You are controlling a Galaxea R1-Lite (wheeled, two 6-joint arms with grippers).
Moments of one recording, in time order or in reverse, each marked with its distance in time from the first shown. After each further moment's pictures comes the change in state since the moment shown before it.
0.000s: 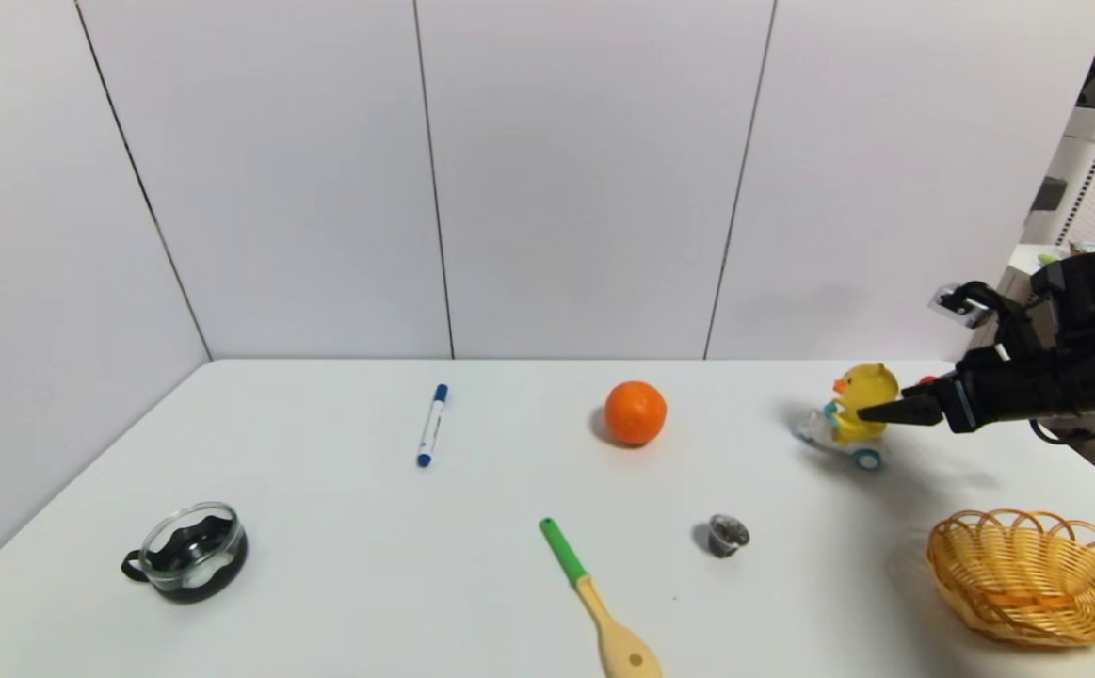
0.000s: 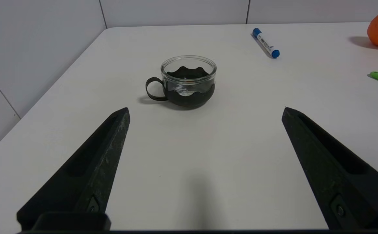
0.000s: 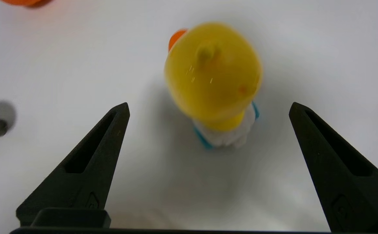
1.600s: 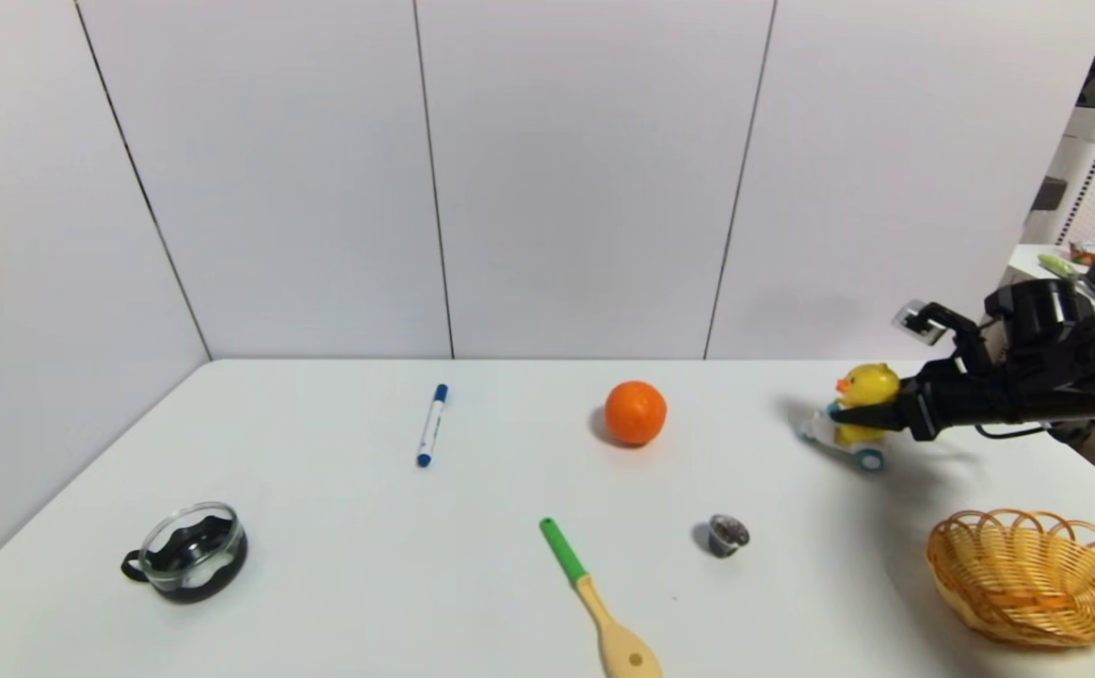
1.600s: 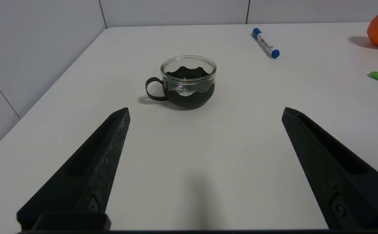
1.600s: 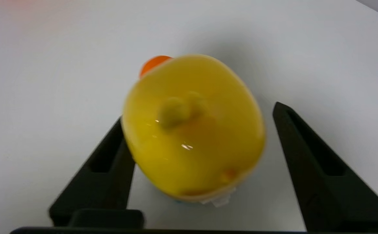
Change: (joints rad) left arm 0.000 0.000 0.000 0.000 0.000 0.000; right arm 0.009 0.144 -0.036 -0.119 0.091 -0.120
